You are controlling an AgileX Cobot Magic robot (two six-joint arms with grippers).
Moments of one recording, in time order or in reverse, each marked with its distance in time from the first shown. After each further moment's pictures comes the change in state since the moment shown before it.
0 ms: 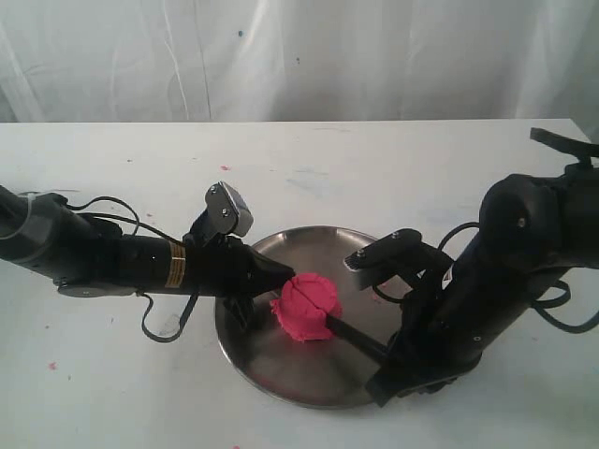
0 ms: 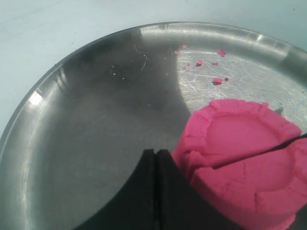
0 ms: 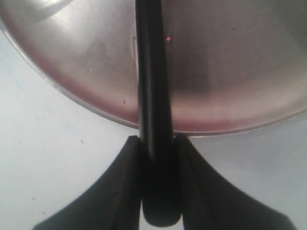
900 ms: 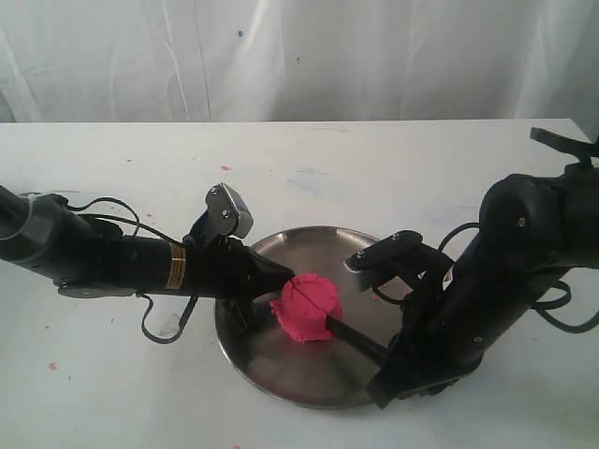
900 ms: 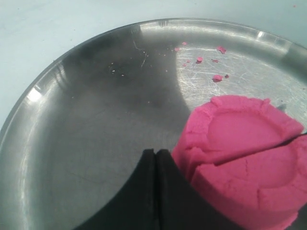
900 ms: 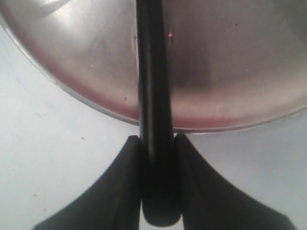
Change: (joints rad) left arm 0.000 0.004 0.000 0.004 0.004 0.000; right arm 0.000 0.001 0.000 0.002 0.009 -0.002
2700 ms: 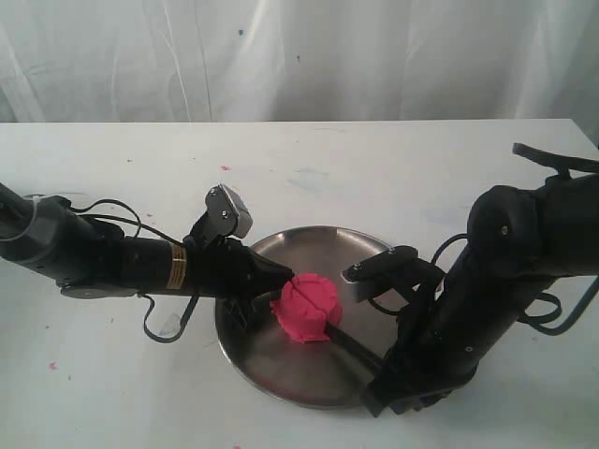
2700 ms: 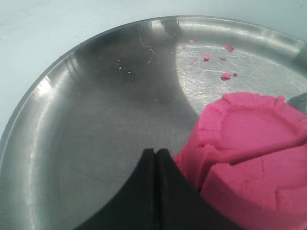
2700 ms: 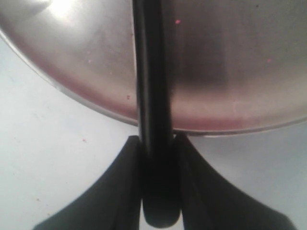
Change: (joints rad) left arm 0.000 0.028 -0.011 0.000 -0.003 0.000; right arm 0.000 0.058 0.000 0.041 0.000 -0.002
